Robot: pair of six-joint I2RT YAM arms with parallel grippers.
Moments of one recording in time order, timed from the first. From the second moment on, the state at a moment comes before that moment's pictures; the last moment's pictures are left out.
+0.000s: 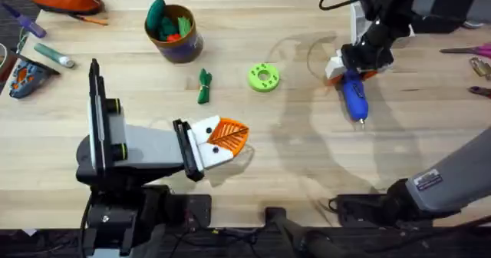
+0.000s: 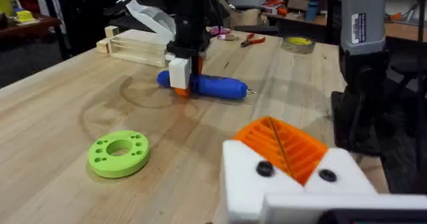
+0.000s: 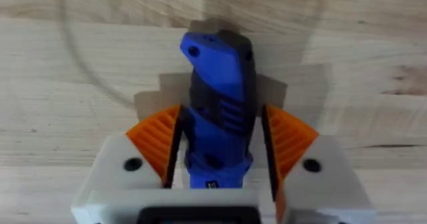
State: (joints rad) left arm 0.00 0.01 0.01 -0.14 1.21 0.08; right arm 0.06 1.87 1.30 -0.95 0.08 0.01
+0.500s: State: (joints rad) left arm 0.00 0.01 0.01 -0.14 1.21 0.08; right arm 0.06 1.87 1.30 -0.94 0.09 0.01
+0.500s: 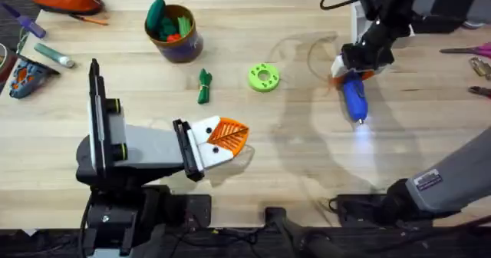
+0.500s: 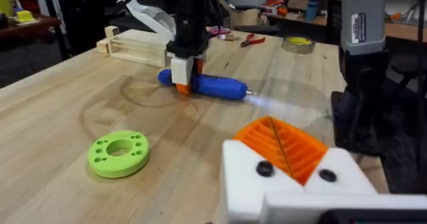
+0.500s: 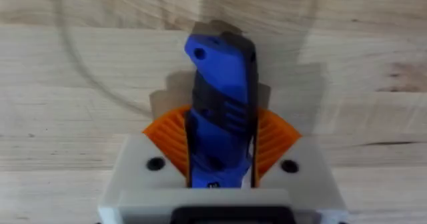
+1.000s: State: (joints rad) left arm 0.00 0.01 0.01 -0.14 1.21 0.08; right arm 0.06 1.87 1.30 -0.94 0.09 0.01
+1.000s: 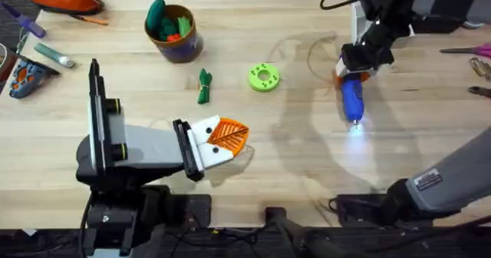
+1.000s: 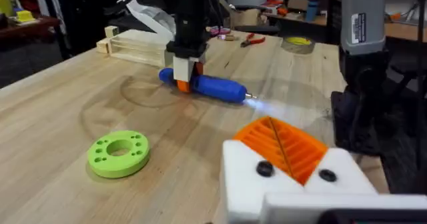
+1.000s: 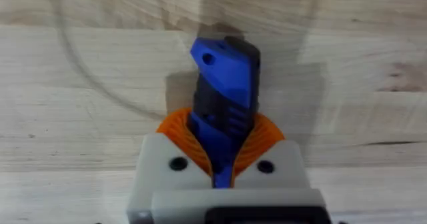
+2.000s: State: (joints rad) left arm 0.00 0.01 0.01 -0.14 1.21 0.08; right arm 0.15 1.54 1.42 -1.01 0.09 0.04
